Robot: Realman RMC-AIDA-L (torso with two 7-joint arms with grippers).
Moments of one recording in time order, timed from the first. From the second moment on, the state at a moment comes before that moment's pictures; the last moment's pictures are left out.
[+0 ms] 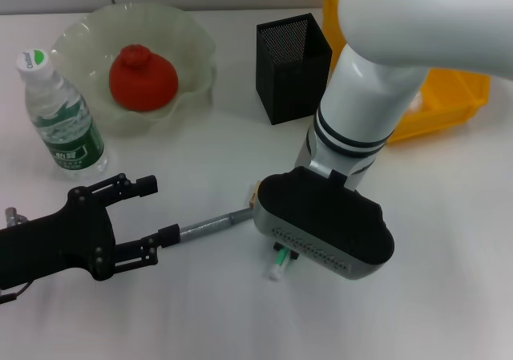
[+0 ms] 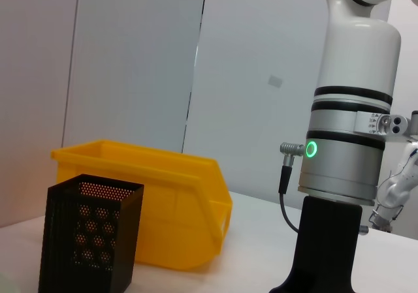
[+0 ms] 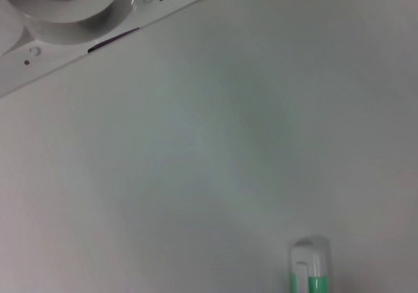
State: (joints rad) left arm -0.32 -2.04 0.62 0.45 1.92 1.74 -0.95; right arm 1.04 2.09 -2.04 -0.89 -2.26 -1.32 1.28
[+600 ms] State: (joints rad) left arm -0.32 -2.03 0.62 0.45 1.92 1.75 -0.96; right arm 1.02 2.09 -1.97 -0.94 -2.27 -1.36 1.30
